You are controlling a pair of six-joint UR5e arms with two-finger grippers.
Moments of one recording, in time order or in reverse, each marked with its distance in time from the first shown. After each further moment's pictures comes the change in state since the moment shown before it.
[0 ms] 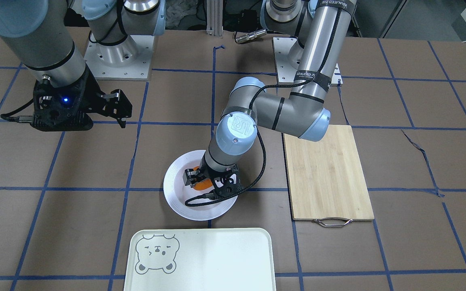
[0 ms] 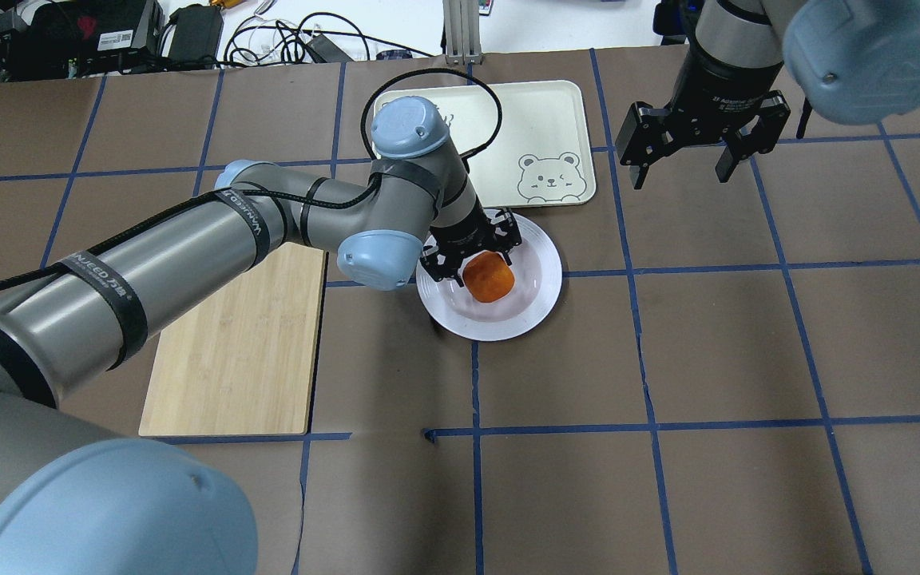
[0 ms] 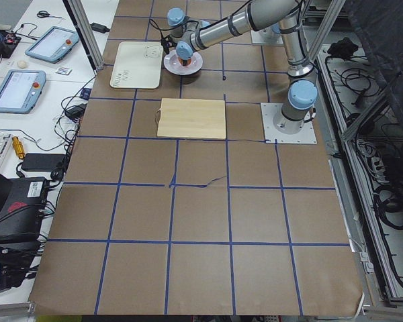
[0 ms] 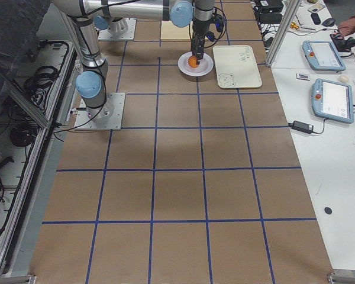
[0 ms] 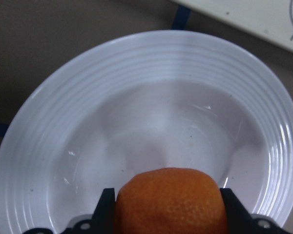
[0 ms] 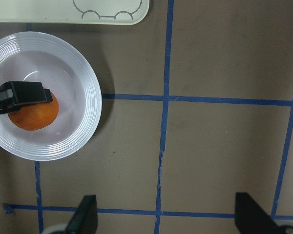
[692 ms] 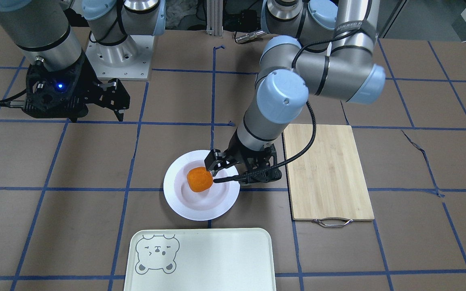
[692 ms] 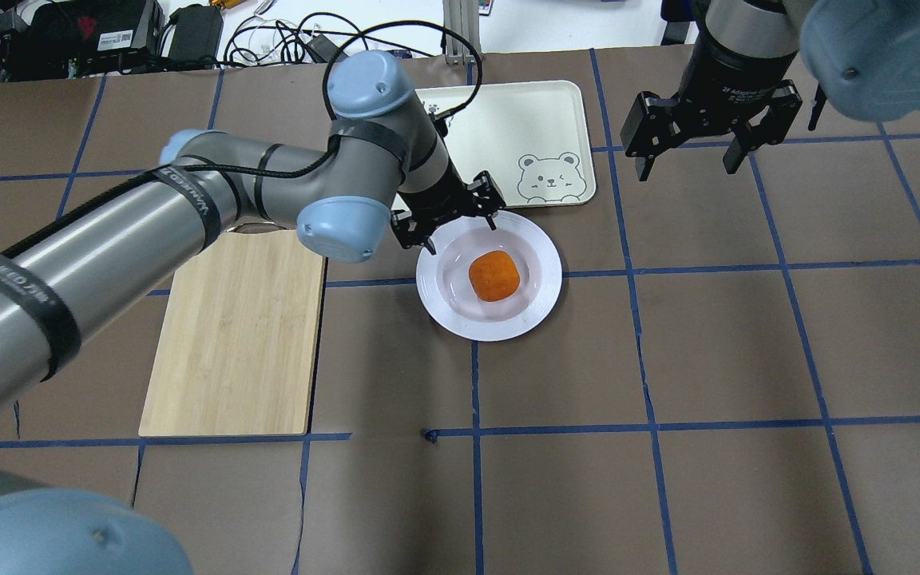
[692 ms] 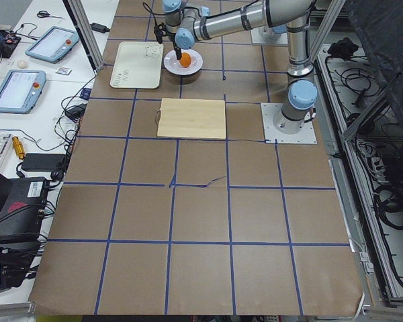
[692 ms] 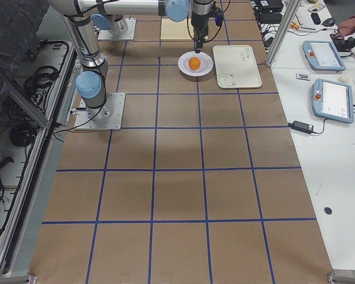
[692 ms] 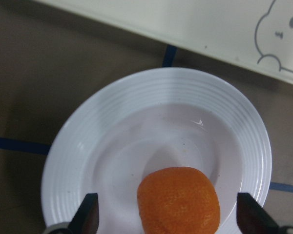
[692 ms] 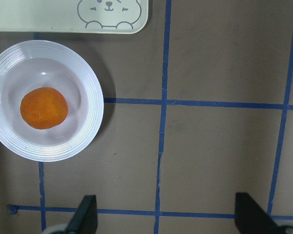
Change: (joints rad) left arm 0.117 0.221 0.084 -0.292 0.038 0.205; right arm 0.005 -0.036 -0.018 0.005 0.001 0.028
